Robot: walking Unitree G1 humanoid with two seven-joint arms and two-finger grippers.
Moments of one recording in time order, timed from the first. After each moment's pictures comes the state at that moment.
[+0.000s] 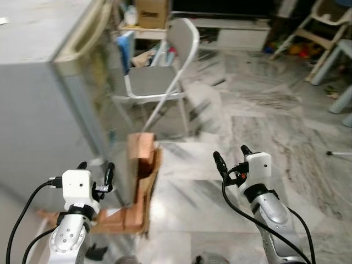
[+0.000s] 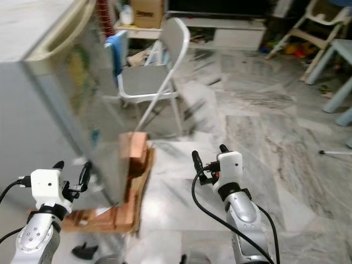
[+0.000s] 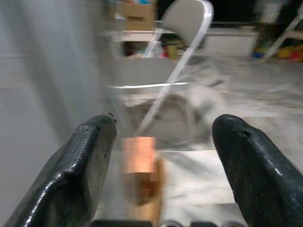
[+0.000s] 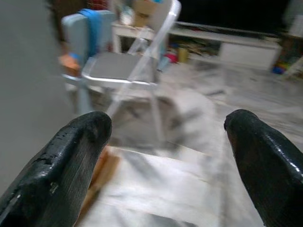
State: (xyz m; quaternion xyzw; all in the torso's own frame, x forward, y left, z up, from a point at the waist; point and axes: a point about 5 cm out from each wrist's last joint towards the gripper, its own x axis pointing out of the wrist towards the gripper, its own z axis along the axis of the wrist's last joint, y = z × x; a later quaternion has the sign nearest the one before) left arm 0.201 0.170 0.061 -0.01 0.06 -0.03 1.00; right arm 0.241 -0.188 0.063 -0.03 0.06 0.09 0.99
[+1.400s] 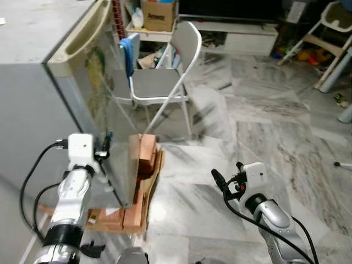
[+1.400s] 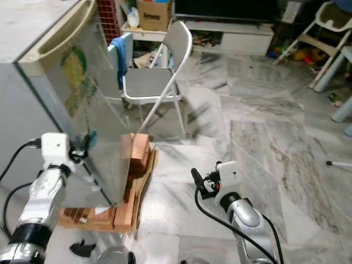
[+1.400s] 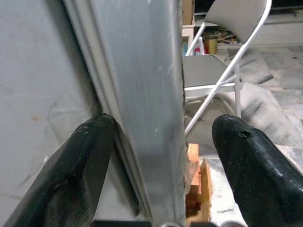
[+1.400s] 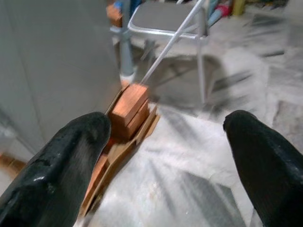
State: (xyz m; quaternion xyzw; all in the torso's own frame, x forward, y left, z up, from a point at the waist) left arm 0.311 0.201 0.068 0.07 0.06 -0.01 1.00; right arm 0.233 -0.176 0.029 0.00 0.17 0.16 0.97
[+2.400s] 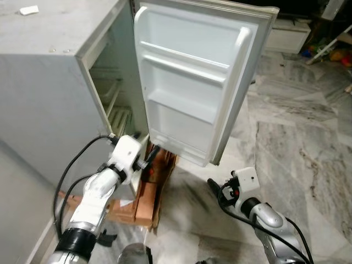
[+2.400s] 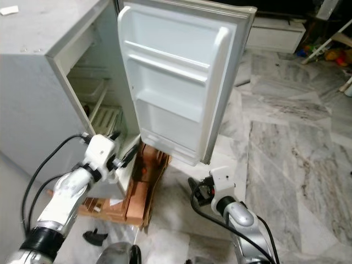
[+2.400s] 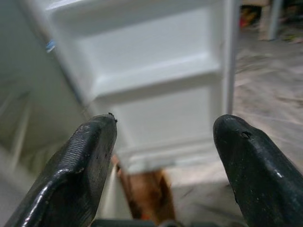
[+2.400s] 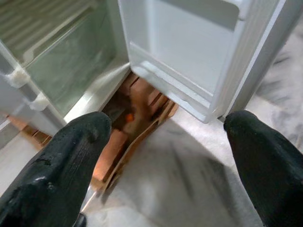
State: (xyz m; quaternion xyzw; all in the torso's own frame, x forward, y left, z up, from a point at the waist) left arm 0.270 0.159 0.062 0.12 0.03 -0.22 0.97; right arm 0.232 -0.169 0.019 -0.01 0.20 0.17 0.96
